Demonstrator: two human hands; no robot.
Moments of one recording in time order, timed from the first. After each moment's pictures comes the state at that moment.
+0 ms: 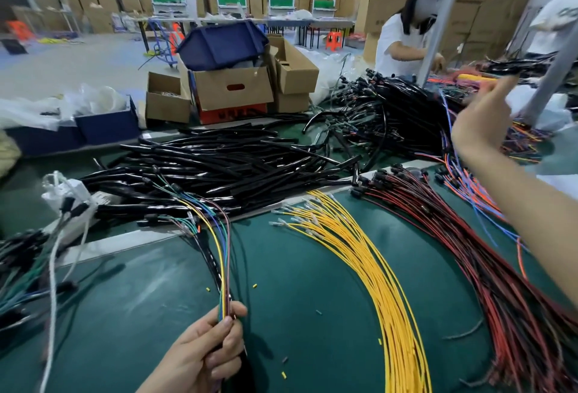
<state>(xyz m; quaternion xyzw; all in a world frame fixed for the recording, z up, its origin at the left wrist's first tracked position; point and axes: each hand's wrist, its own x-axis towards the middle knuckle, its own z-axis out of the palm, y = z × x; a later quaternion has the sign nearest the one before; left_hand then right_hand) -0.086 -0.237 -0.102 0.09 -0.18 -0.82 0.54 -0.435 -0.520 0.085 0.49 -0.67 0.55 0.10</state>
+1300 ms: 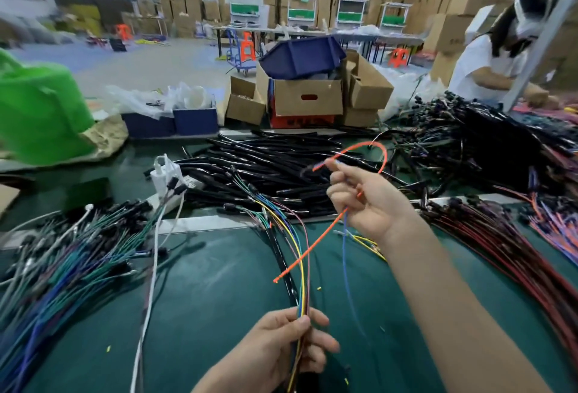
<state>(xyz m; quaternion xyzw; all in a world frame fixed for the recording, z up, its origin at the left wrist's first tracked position) -0.093 -0.219 -0.072 0.36 -0.28 -0.73 0.51 -0.195 -0.373 0.073 0.23 -0.26 0.37 -0.86</state>
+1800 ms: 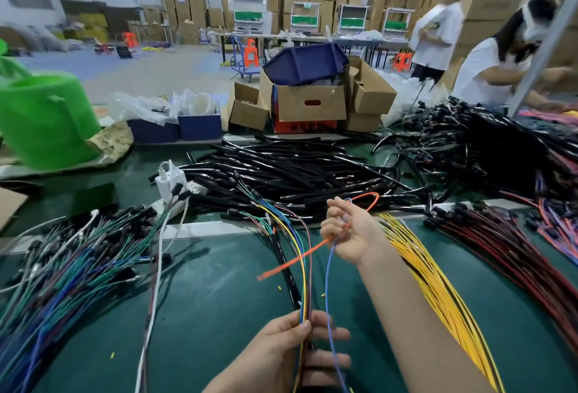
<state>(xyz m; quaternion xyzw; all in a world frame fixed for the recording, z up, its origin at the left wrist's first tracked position) -0.091 -0.219 -0.076 0.32 -0.25 -0.76 0.51 -0.179 -0.391 0.011 0.14 -0.32 0.37 -0.86</state>
